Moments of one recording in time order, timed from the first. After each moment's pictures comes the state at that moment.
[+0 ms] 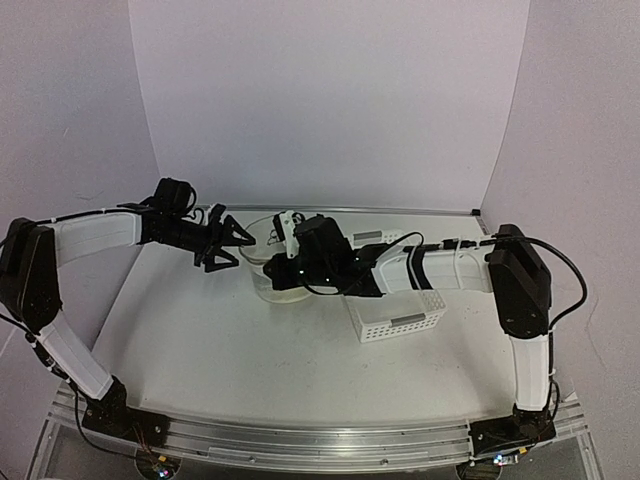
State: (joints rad) left arm -0.34 1.58 1.14 -0.35 0.77 -0.69; right arm 1.01 2.07 1.51 0.09 0.00 0.50
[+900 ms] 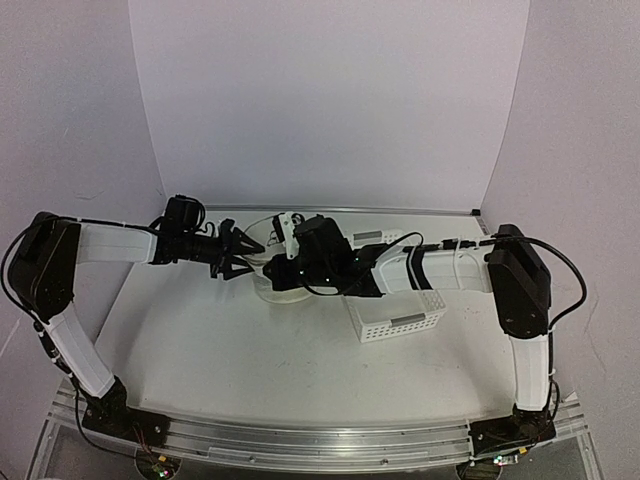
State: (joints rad) left arm -0.37 1.68 0.99 0.06 0.84 -1.01; right arm 1.01 2.07 1.51 0.08 -0.01 0.50
